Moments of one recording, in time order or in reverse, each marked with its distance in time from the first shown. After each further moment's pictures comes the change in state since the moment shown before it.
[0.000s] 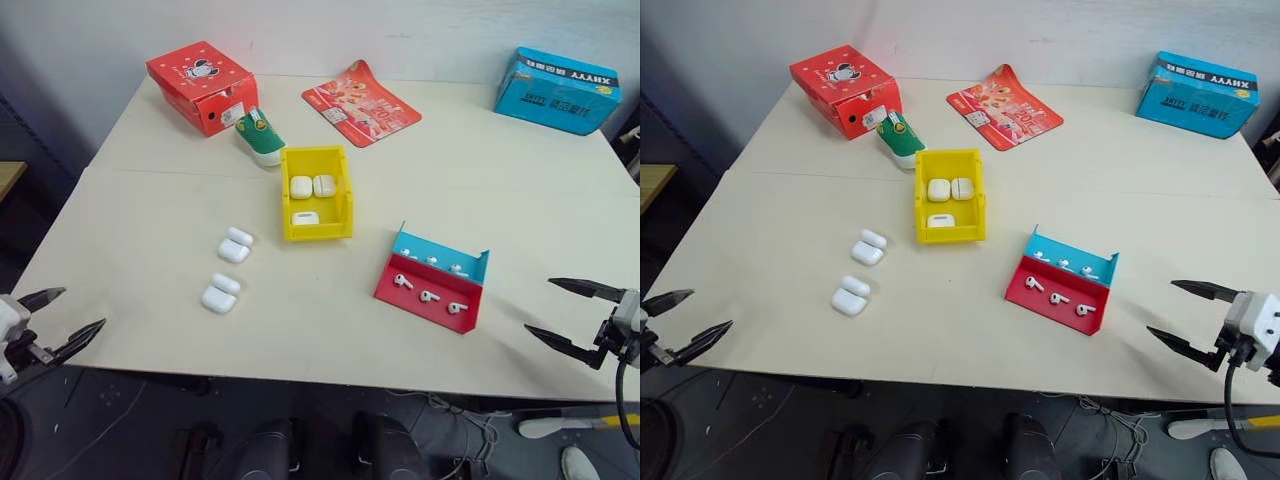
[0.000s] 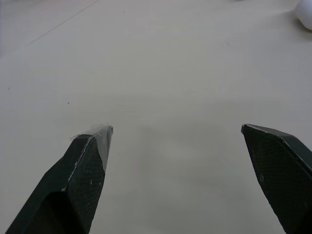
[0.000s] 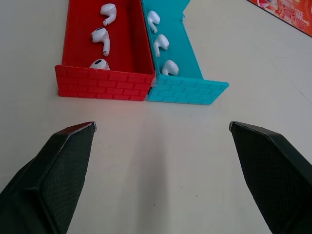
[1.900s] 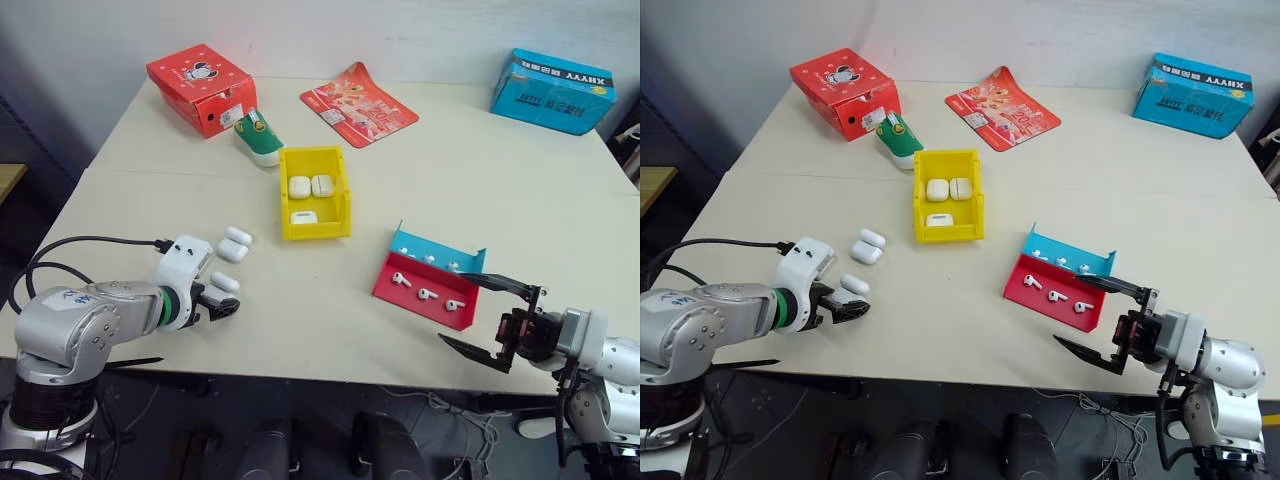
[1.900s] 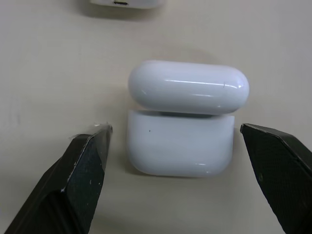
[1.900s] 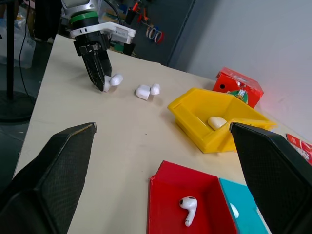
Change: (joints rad) left arm -0.571 -0.169 -0.505 -0.831 -0.253 1.751 0.823; right arm 0.040 0.326 0.122 -0.502 0.181 0.022 0.015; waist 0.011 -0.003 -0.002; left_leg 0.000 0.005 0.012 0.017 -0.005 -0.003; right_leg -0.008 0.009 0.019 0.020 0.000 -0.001
